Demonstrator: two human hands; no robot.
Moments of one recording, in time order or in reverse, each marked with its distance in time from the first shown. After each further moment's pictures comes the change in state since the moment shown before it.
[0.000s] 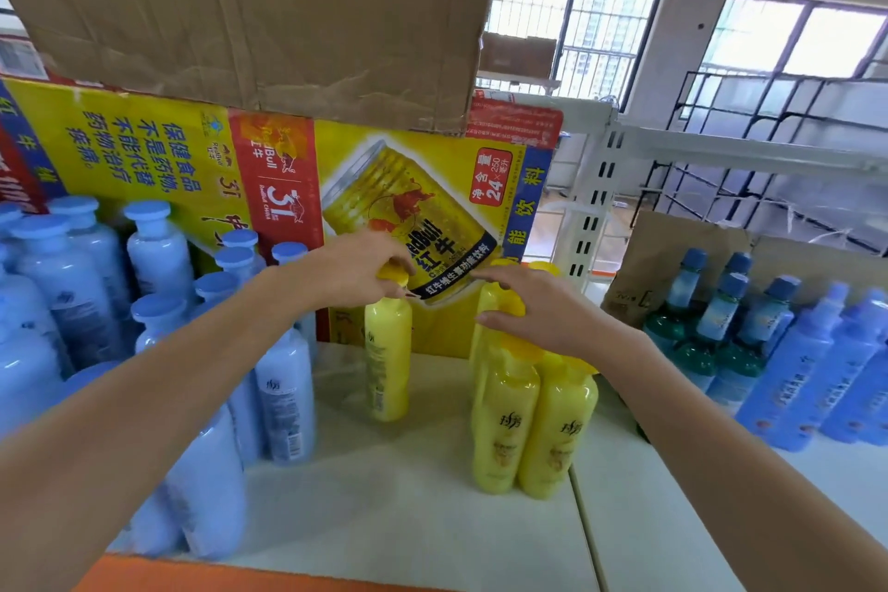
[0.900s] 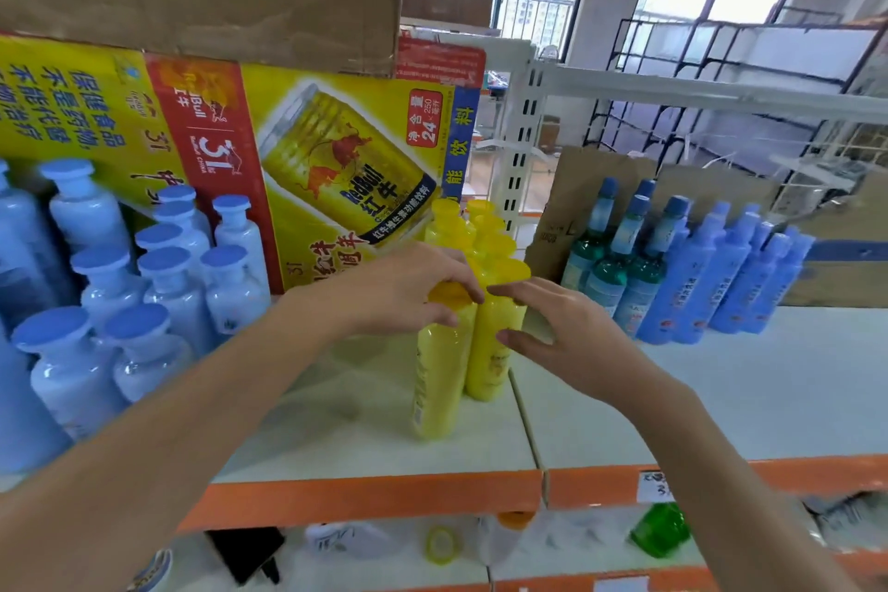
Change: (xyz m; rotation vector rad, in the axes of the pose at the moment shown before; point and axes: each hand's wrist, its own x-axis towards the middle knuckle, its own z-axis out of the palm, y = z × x) left_hand -0.054 0.125 0.018 -0.231 -0.125 0.318; right_hand -0.135 -0.003 0.013 0.052 0.148 0.095
